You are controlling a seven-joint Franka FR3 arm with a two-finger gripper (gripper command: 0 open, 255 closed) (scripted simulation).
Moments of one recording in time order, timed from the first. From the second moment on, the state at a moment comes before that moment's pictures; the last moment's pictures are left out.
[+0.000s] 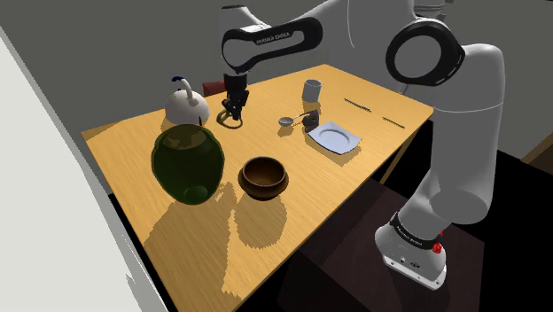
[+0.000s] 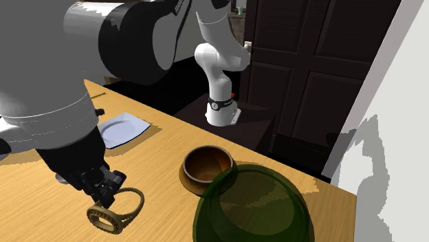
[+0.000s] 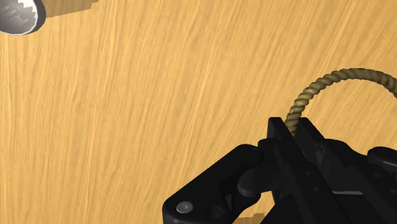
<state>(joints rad) 0.07 0.48 0.12 -1.49 -0.07 1.95 -0.01</state>
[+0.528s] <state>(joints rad) 0.08 0.38 0.13 -1.57 -0.06 1.94 0.00</state>
